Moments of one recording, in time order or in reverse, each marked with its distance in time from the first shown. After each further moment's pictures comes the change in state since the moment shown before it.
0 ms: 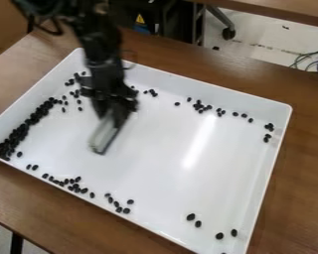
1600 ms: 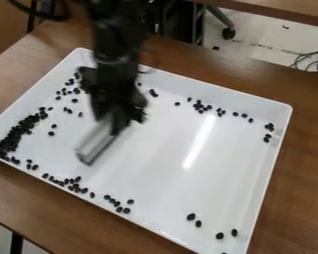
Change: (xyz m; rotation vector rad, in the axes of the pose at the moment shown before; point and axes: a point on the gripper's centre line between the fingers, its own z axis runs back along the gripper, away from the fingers) arm -0.042 -0.105 0.066 0.068 -0.069 -0.299
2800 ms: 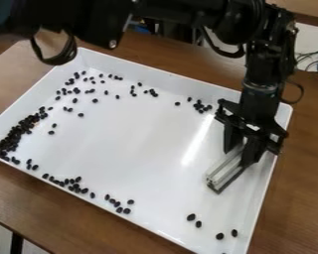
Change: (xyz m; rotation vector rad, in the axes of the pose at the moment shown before) arm 0.094 -0.126 -0.045 -0.212 0.158 -0.242
